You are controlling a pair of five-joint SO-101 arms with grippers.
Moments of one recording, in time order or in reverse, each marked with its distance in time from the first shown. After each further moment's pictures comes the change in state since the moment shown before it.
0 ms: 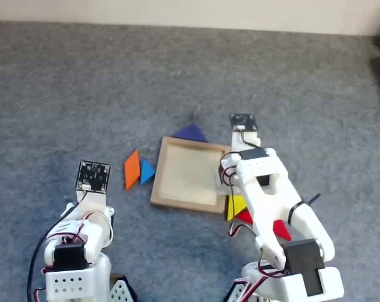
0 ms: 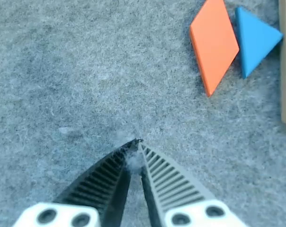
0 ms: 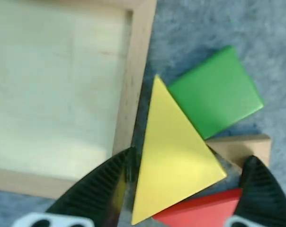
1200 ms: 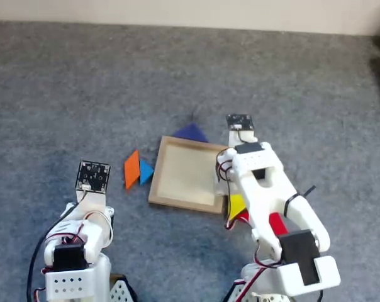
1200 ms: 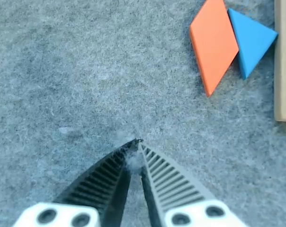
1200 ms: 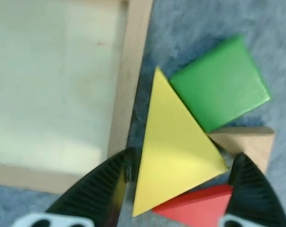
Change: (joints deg) left arm 0.0 0.0 0.0 0.0 0.0; right arm -0.4 3.8 -4.0 5.1 -0.5
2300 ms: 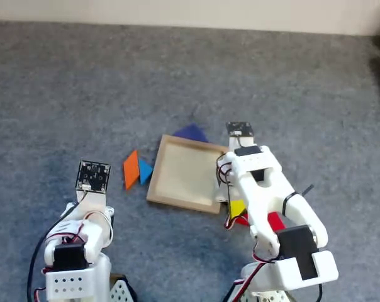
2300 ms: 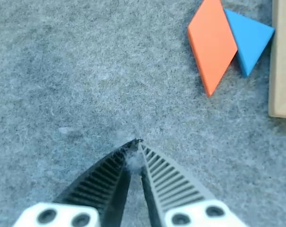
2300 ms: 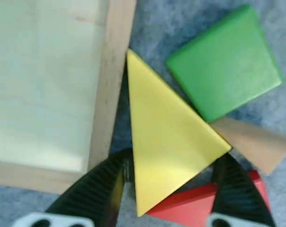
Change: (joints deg) left arm 0.0 0.0 0.0 0.0 0.0; right arm 0.3 3.9 1.7 -0.8 0.0
